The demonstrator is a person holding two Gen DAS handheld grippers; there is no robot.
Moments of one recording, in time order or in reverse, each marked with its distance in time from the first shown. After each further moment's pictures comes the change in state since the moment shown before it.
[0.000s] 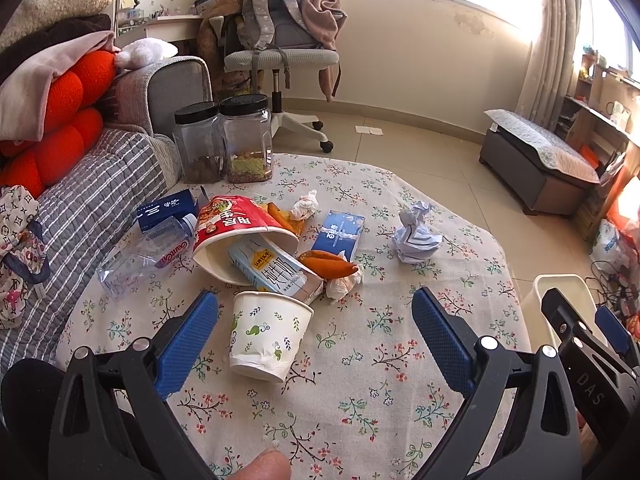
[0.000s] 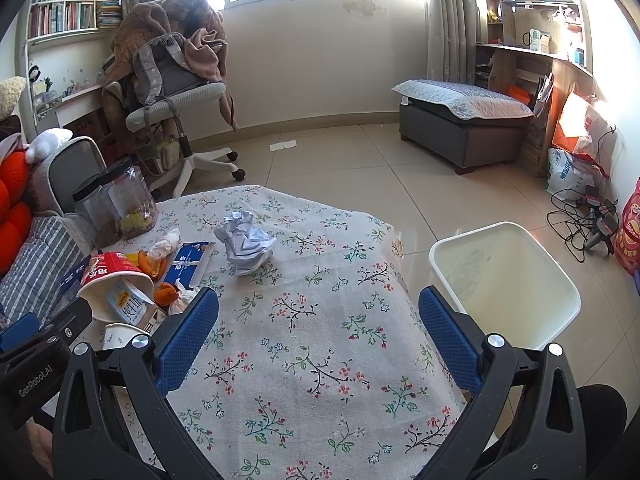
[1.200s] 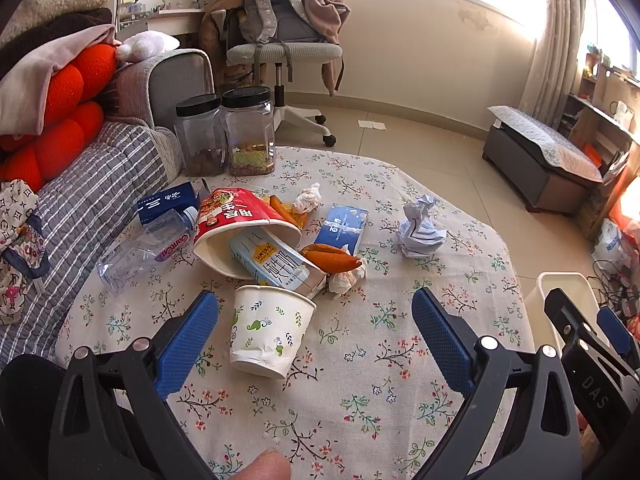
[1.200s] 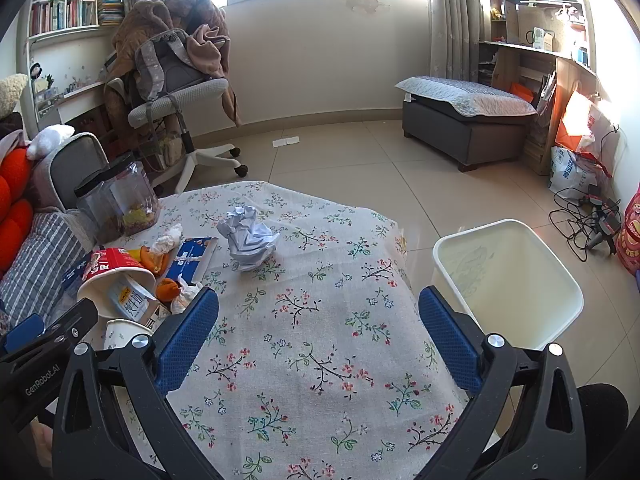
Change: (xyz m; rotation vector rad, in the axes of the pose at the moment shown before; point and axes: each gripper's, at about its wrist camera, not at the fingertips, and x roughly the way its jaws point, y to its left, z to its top) left arm 0.004 0.005 0.003 -0.011 0.023 0.005; right arm 0.000 0.003 -0.004 -0.004 0.005 0.006
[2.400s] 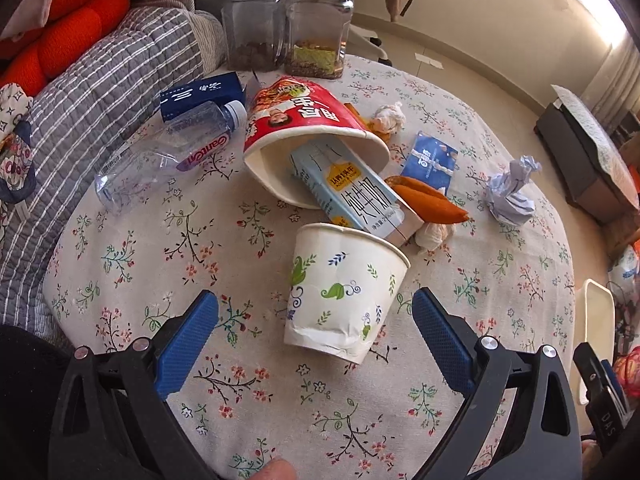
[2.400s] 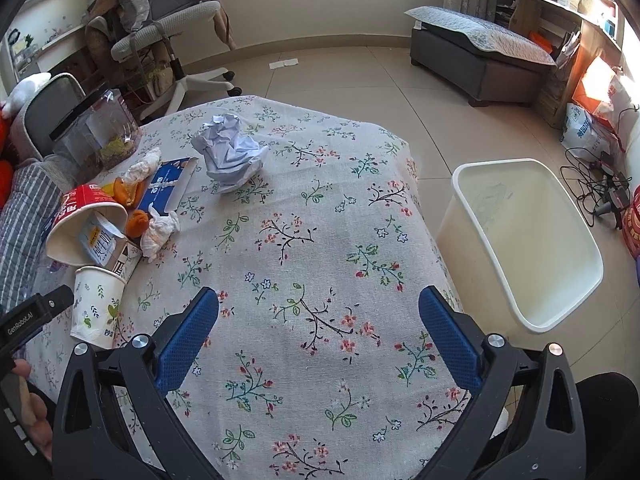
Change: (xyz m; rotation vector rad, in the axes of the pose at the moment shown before) left arm 0.081 0.077 -0.009 -0.200 0.311 0.060; right arm 0.058 -0.005 -0.018 -0.016 0.315 0.001
